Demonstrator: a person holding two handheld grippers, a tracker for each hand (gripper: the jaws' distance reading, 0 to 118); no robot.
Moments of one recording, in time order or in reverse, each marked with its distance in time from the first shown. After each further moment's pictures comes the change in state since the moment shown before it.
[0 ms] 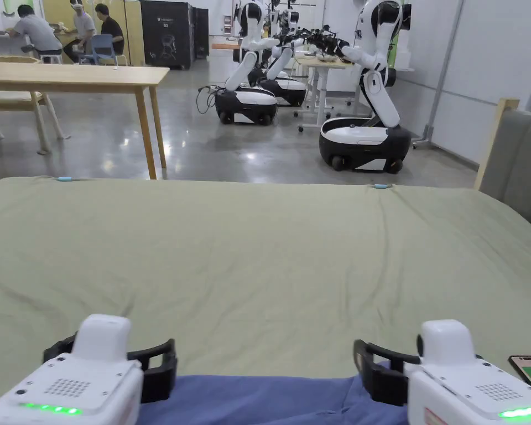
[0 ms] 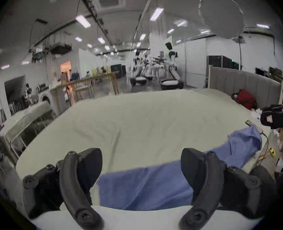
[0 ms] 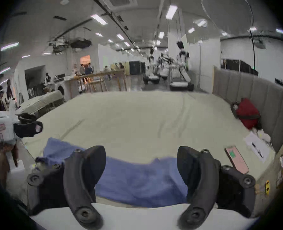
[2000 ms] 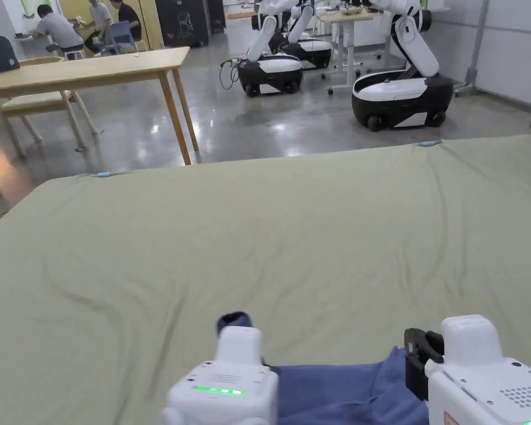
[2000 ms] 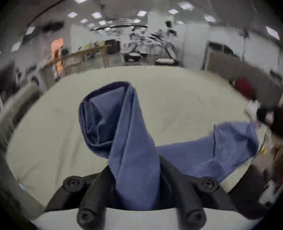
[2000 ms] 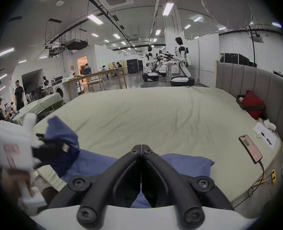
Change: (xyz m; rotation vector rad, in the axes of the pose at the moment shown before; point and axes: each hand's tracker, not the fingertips) left arm 0.077 -0.023 -0.067 -0.298 -0.051 -0.074; right arm -0.048 -0.018 -0.026 -0.070 -0.013 -0.072
